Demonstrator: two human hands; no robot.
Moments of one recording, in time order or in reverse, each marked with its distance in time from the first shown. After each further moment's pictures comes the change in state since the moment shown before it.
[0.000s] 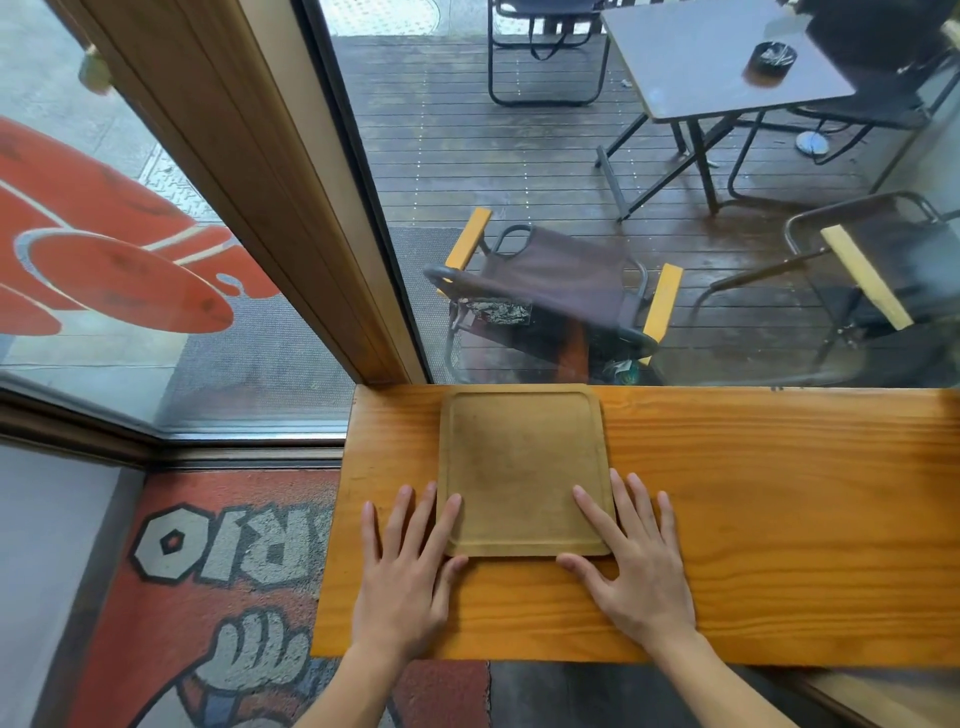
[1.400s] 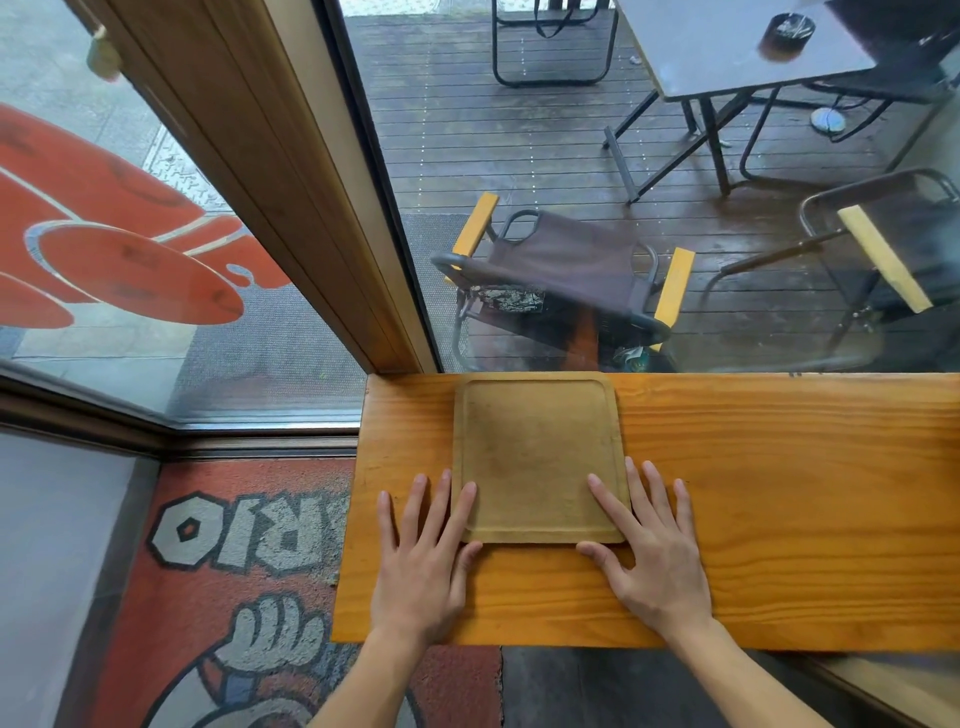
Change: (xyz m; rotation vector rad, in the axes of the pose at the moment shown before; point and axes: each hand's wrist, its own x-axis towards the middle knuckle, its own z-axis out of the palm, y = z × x) left_hand 0.001 0.002 -0.003 0.025 -0.033 -0.012; right_hand 0.000 0.002 0.003 -0.034 0.029 -0.034
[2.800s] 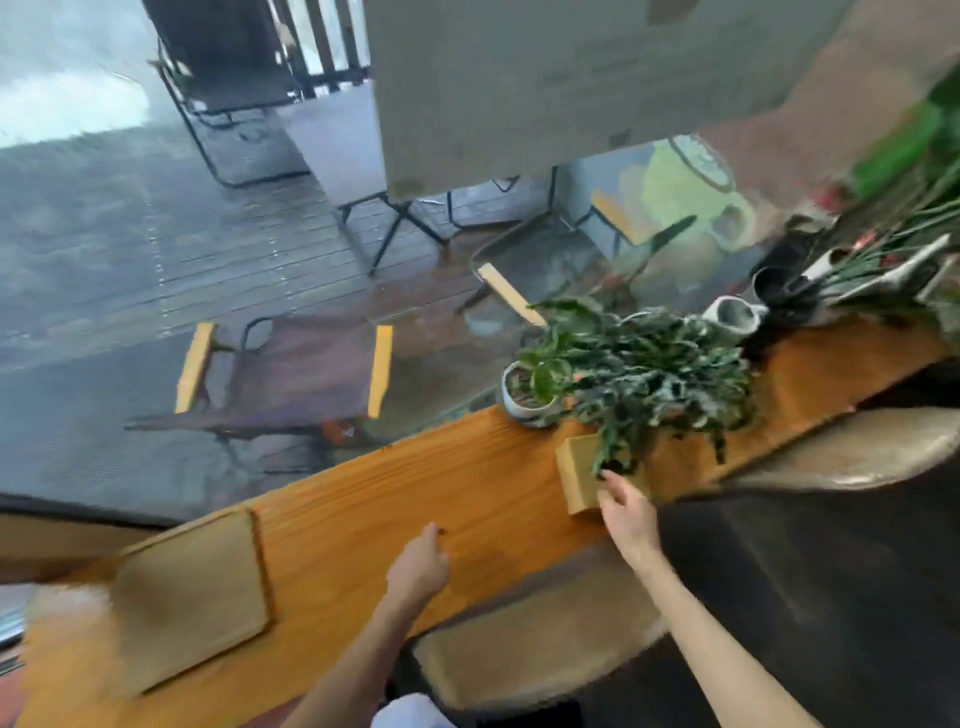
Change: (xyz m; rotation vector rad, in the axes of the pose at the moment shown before) left_hand 0.093 0.469 -0.120 -0.412 -0.607 -0.134; right_hand -0.127 0.359 -0.324 0.717 0.118 1.075
